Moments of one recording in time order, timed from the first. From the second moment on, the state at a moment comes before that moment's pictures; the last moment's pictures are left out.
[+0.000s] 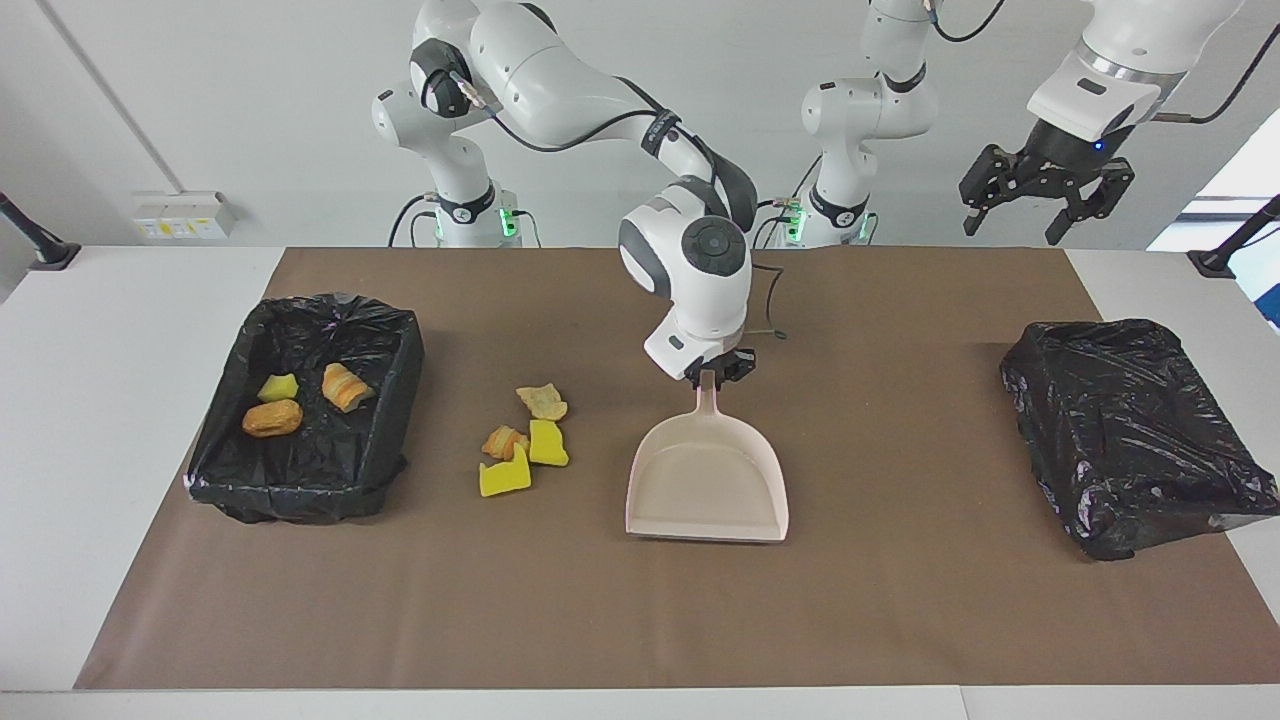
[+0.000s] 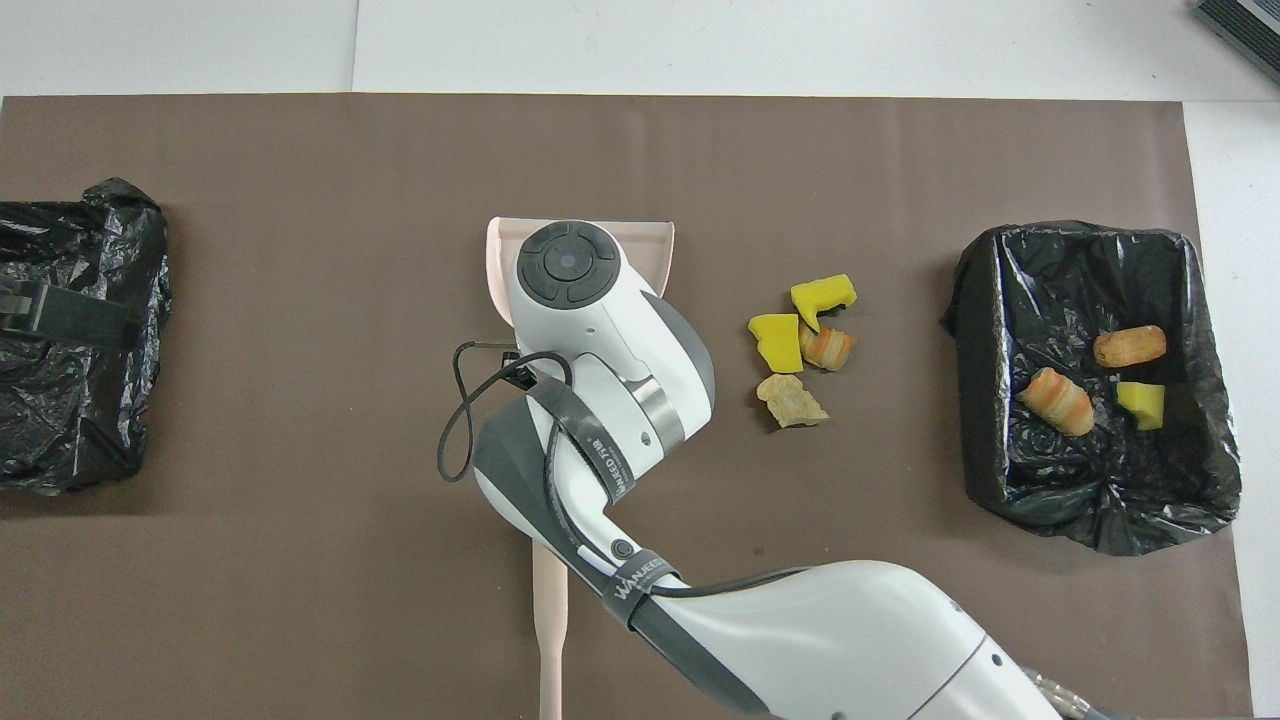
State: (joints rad) left arm -0.03 0.01 -0.07 -1.39 -0.02 1.42 0.10; right arm 0.61 0.68 0.08 -1.26 0.10 1.88 0.74
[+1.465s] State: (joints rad) left arm -0.04 0.00 -0.07 -1.39 -0.02 1.42 0.10; right arm 0.81 0.11 0.09 -1.89 0.21 1.84 0.80
